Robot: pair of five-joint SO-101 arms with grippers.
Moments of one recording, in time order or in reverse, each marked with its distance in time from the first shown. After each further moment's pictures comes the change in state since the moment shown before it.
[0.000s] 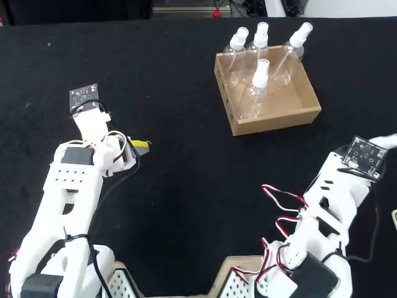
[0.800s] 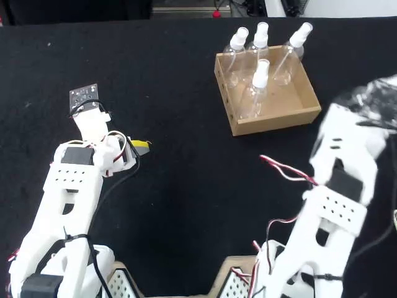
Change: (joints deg) left arm 0.0 0.0 0.0 0.0 0.0; right arm -14.2 -21.4 -31.5 51.3 -6.7
